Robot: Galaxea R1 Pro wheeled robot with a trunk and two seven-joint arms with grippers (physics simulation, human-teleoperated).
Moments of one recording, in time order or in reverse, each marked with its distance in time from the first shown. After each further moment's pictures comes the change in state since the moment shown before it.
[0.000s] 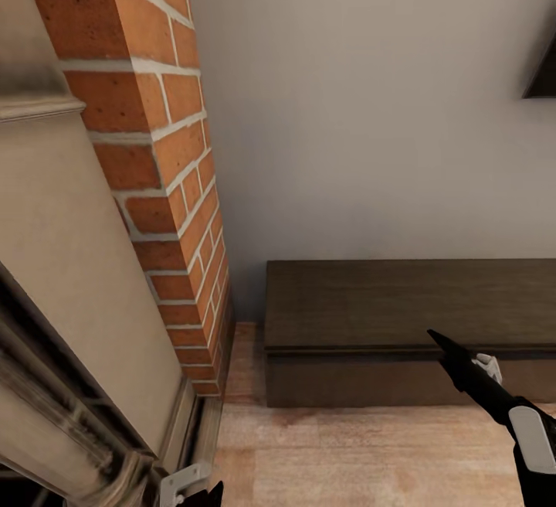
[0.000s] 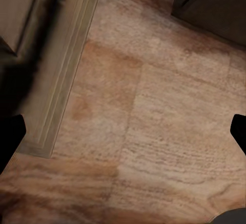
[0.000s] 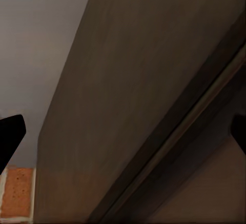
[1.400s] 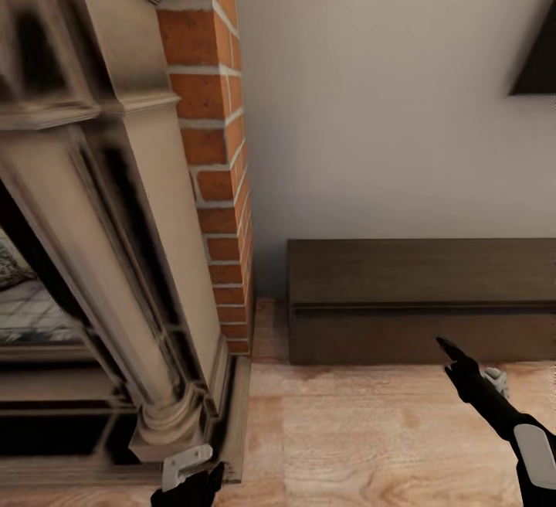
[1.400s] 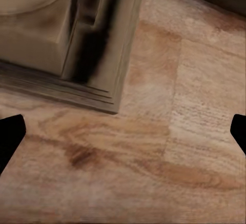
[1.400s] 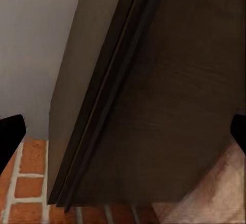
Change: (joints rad) left arm -0.051 0.028 -0.027 -0.008 -0.003 -0.013 -0.001; right arm 0.021 0.016 -0.065 0.057 -0.024 -0.064 0.055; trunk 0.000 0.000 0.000
